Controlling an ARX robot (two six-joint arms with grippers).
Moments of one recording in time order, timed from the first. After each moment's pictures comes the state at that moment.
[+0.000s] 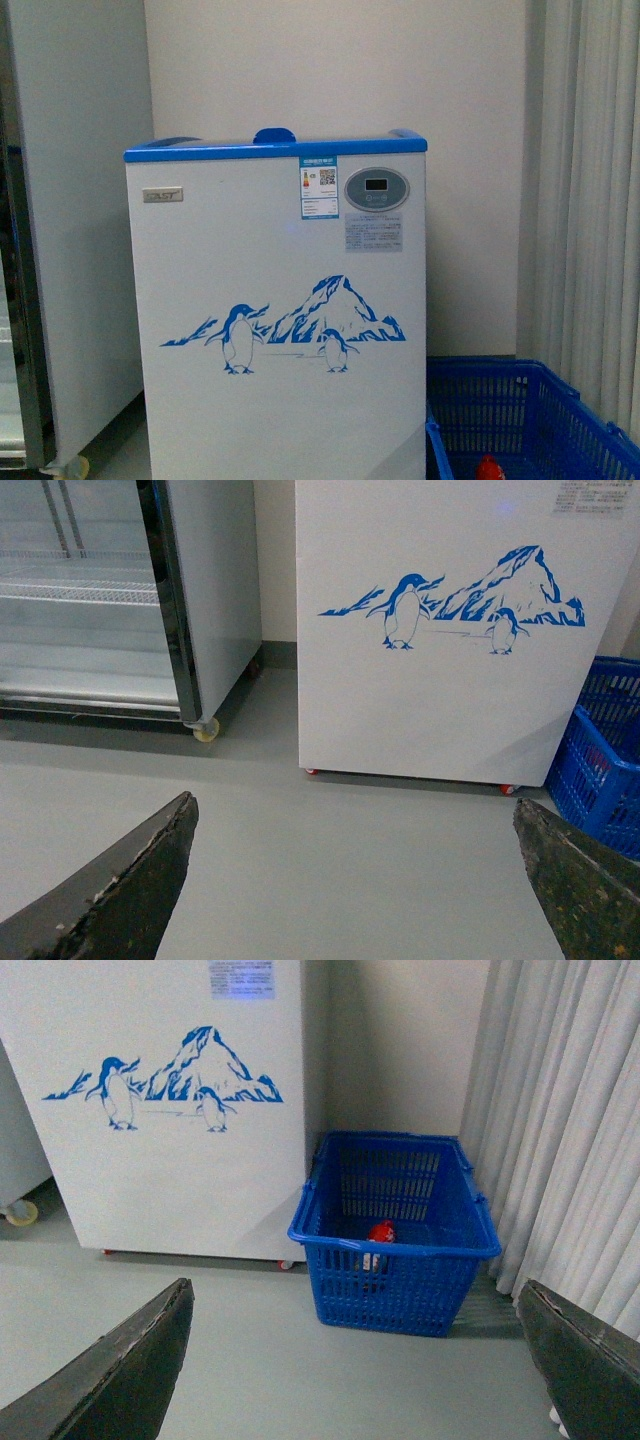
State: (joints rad) left arm 0.00 0.00 0.01 0.00 0.00 0.00; right arm 0.00 0.00 0.02 0.00 0.00 0.00
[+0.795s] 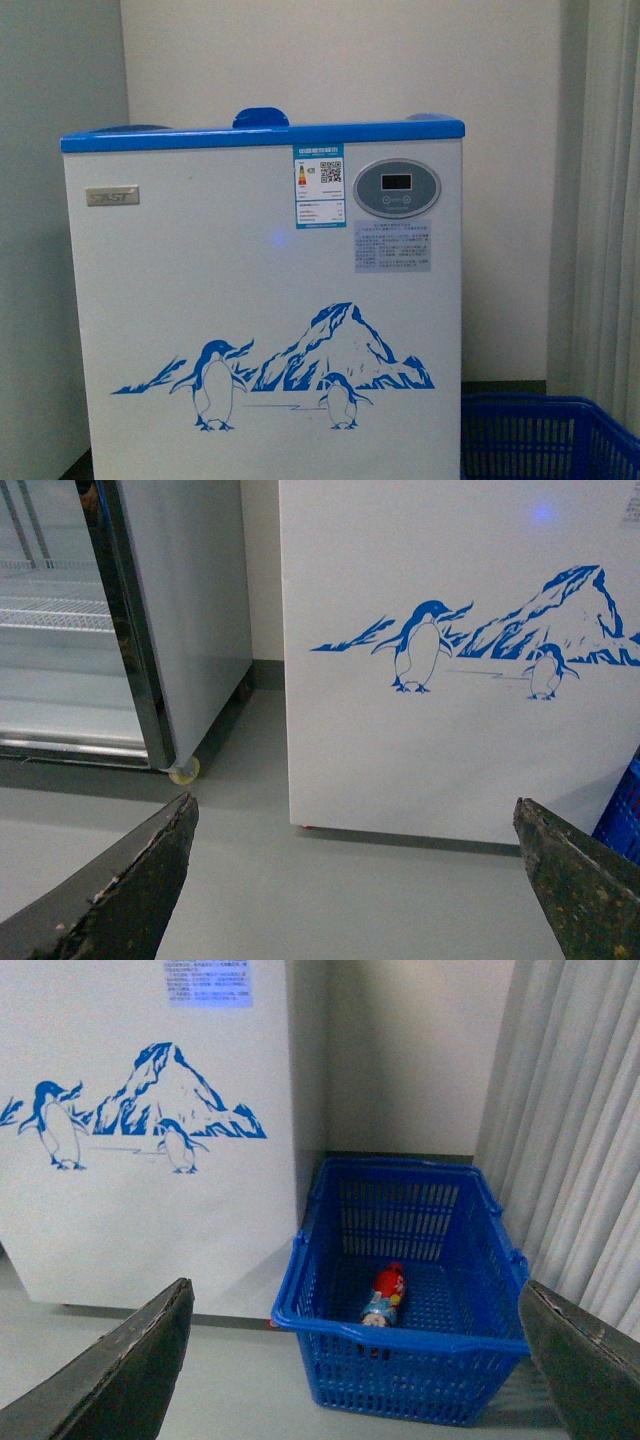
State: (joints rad) left arm 0.00 0.00 0.01 0.00 0.00 0.00; right arm 0.00 0.00 0.02 0.00 0.00 0.00
